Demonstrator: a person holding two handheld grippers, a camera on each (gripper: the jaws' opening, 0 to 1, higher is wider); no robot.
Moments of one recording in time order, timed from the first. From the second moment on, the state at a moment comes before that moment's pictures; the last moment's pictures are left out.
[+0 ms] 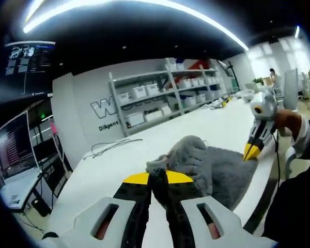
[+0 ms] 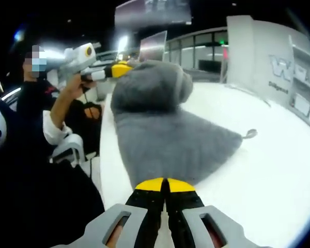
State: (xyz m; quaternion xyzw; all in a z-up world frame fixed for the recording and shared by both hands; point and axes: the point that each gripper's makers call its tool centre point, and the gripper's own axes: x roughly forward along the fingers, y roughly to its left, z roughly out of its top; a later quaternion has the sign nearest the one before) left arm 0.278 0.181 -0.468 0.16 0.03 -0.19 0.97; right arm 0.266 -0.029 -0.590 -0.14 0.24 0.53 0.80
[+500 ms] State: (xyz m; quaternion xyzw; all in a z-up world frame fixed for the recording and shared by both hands) left arm 0.277 0.208 -0.486 0.14 0.08 -0.17 0.97; right arm 0.267 -0.027 -0.590 -0.15 0.24 0.53 0.80
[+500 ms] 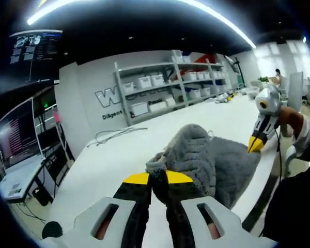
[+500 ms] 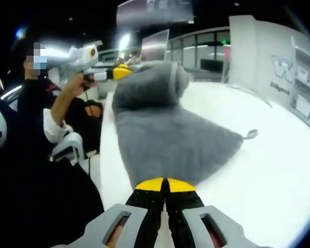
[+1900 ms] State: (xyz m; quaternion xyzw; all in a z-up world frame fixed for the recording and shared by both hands) left arm 0.264 0.260 -0.515 0.12 0.16 -0.14 0.97; right arm 0.274 -0.031 -0.588 -0.14 0.24 0.53 0.80
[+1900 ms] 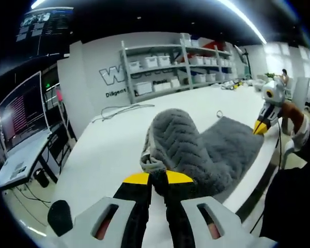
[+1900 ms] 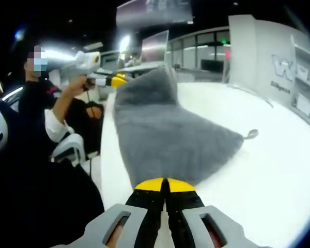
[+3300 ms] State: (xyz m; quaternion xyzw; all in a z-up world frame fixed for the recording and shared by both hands) left arm 0.245 0.265 -0.543 0.12 0.22 -0.16 0.96; right arm 0.268 -0.029 -0.591 -0.14 0.24 0.54 0.80
